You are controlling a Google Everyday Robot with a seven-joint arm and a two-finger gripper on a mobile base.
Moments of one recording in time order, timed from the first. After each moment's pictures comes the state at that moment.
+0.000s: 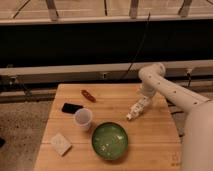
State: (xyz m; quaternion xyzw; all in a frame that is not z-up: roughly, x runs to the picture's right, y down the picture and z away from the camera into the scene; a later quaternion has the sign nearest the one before) arm 0.258 0.054 0.894 -0.27 -0.07 -0.40 0.87
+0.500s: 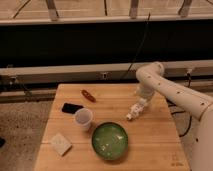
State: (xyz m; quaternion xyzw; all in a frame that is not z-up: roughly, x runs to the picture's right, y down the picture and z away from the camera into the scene) arm 0.222 0.073 0.851 -0.28 -0.11 -0.41 0.86
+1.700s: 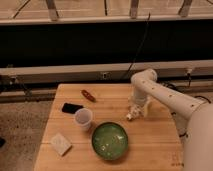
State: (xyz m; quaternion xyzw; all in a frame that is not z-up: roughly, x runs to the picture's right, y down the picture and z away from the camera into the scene) arm 0.194 0.116 0.900 -0.30 -0.15 -0.40 0.85
